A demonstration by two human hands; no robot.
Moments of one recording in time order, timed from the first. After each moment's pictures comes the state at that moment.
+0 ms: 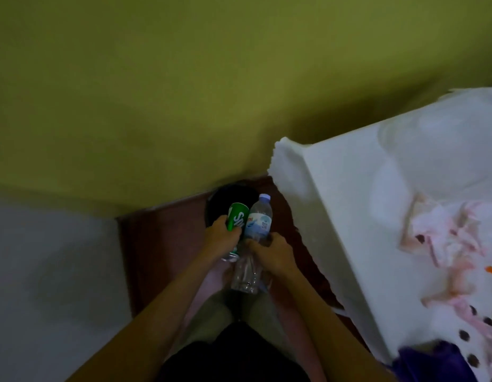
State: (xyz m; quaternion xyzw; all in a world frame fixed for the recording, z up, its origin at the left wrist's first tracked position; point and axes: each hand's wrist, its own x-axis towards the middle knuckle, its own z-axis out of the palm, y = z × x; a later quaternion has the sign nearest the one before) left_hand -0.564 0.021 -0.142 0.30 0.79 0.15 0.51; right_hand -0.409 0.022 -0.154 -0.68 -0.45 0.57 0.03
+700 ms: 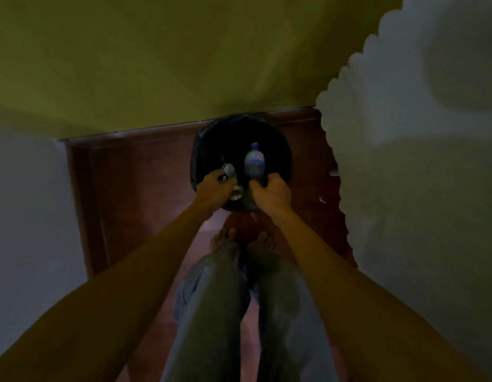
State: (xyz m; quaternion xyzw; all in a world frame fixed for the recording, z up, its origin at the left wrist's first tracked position) left_hand -0.593 0.057 -0.467 0.16 0.81 0.15 0.54; right_hand -0.457 0.108 -0.483 -0.68 -0.50 0.52 -0.08
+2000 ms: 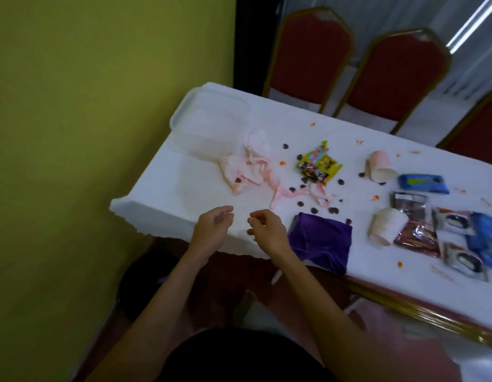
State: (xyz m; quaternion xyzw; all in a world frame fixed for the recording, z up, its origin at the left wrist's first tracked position) left_hand -0.349 0.012 -0.034 0.61 0.49 0.13 0.61; right_hand -0.222 -0.079 -0.046 -0.81 -0.22 0.36 0.40
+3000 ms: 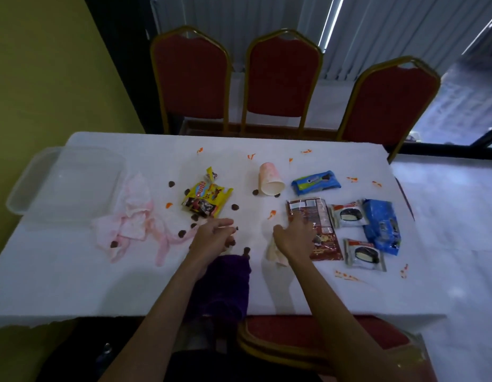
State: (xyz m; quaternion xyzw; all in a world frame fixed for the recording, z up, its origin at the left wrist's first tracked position) left_hand -0.055 -0.092 -0.013 0.63 0.42 0.00 0.65; right_hand 0.069 -0.238 -0.033 -0.94 0.00 0.19 0.30
